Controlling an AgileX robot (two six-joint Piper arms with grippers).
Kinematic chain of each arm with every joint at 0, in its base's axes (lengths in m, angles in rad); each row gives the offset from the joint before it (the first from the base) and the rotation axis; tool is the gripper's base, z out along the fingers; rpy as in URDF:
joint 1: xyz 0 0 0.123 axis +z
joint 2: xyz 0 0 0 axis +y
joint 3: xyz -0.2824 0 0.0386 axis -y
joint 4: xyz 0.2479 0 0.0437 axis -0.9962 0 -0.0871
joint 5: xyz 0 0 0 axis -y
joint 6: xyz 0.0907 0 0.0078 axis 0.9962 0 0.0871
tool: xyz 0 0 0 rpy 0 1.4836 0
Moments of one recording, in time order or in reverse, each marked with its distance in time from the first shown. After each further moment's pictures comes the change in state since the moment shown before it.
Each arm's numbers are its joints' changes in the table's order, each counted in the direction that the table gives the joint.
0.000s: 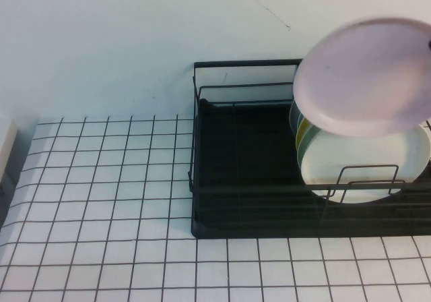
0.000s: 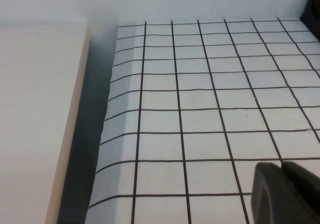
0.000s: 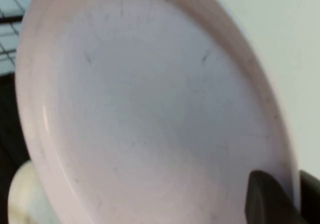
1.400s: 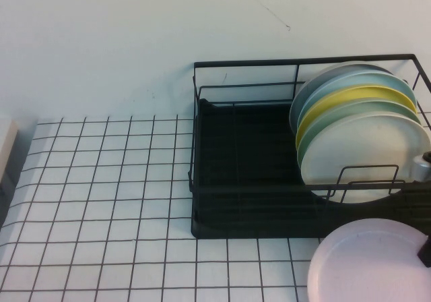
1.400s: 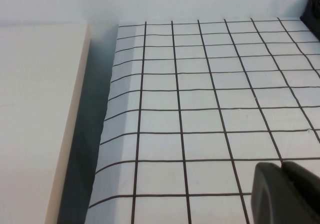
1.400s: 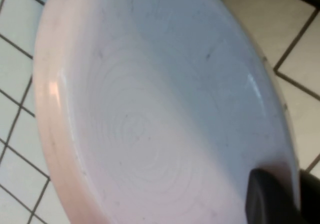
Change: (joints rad) right arm 0.000 0.381 -0.062 0.769 -0.491 1.136; left arm 0.000 0.000 0.000 0.000 0.000 0.000
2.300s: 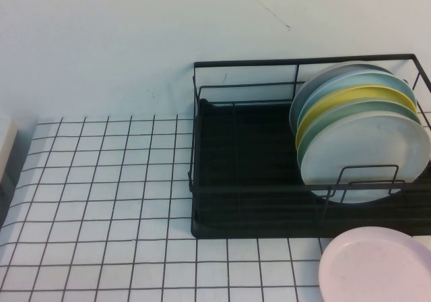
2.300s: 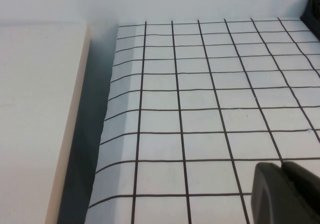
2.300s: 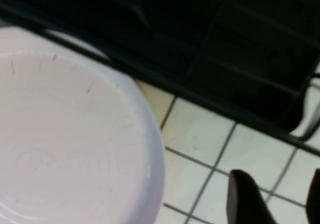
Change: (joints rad) right arm 0.000 -0.068 0.083 0.314 0.157 0.268; left arm 0.000 0.000 0.000 0.000 0.000 0.000
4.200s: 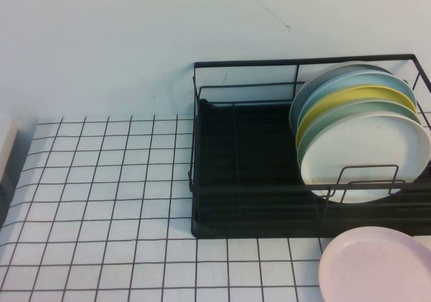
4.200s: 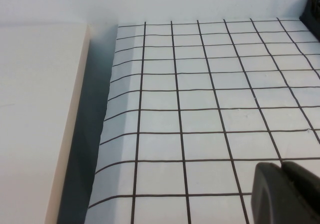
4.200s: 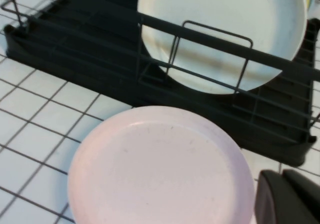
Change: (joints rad) right arm -0.016 -1.398 -0.794 -0.399 0.188 -0.208; left arm 0.000 0.000 0.000 0.000 0.000 0.000
